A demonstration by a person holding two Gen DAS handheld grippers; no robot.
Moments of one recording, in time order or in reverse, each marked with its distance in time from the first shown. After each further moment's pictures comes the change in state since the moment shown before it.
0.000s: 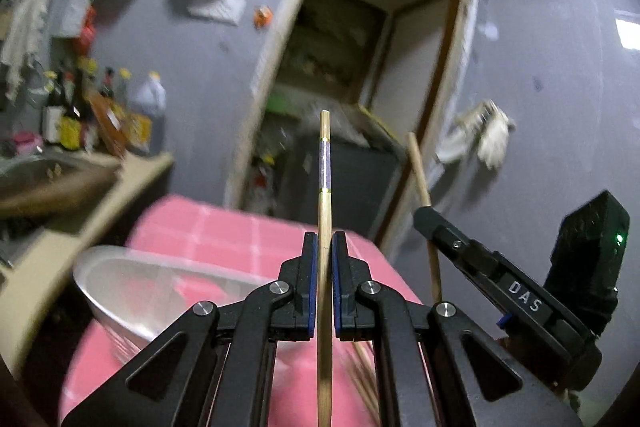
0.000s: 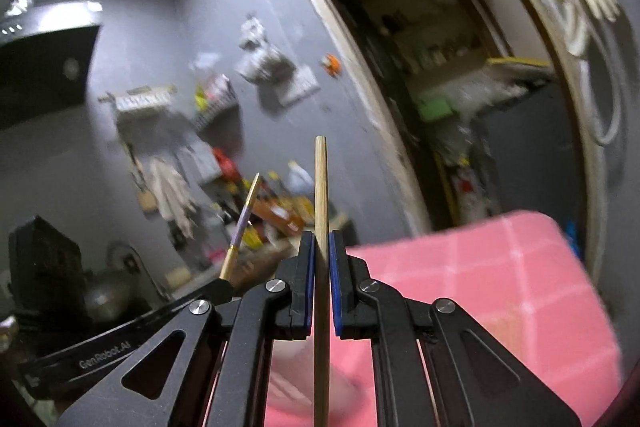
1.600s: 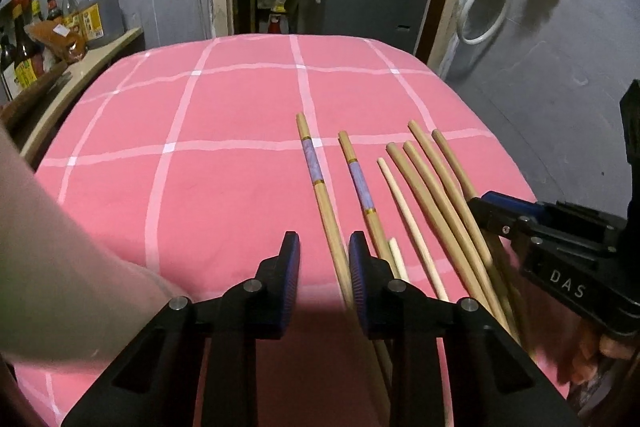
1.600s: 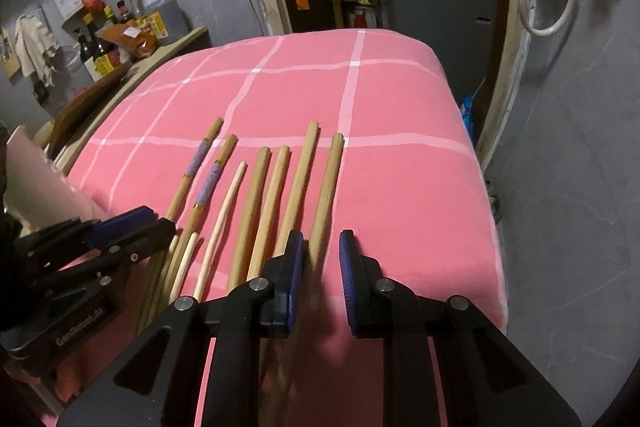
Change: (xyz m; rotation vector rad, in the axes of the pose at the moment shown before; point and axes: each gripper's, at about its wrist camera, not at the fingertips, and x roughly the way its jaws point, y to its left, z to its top) left arm 0.183 -0.044 -0.135 0.148 0.628 0.154; right arm 0.011 -0.170 -0.075 -0.031 0.747 -0.468
